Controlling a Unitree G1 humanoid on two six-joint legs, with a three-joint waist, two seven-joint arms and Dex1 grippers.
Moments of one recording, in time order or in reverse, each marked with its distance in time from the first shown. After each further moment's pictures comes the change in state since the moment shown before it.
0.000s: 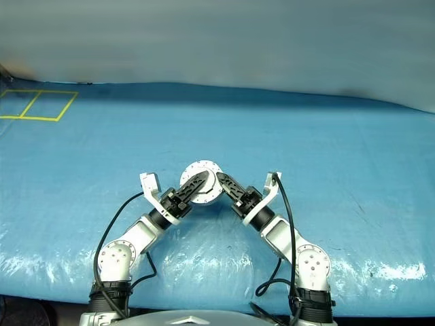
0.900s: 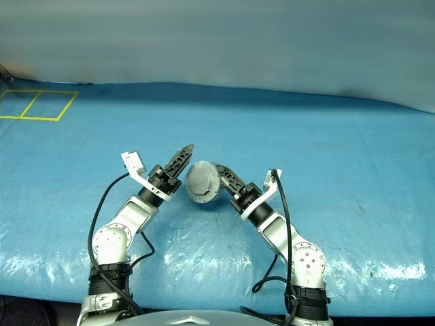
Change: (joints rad) left arm -0.136 -0.013 0.097 -0.001 0.002 -0.073 0.073; right arm -0.016 0.026 0.012 -0.005 -0.037 -0.059 -0.030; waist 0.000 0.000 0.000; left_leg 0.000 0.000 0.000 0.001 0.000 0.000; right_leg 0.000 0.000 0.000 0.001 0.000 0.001
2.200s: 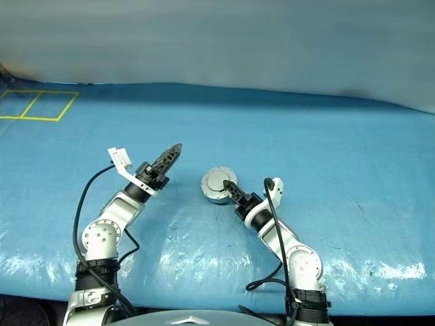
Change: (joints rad) left arm -0.026 0.098 0.040 0.032 0.124 -0.062 -0.015; right arm 0.041 -0.009 0.007 0.039 -0.308 -0.029 -0.011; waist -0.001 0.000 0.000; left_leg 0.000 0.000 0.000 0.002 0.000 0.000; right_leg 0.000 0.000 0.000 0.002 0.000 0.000
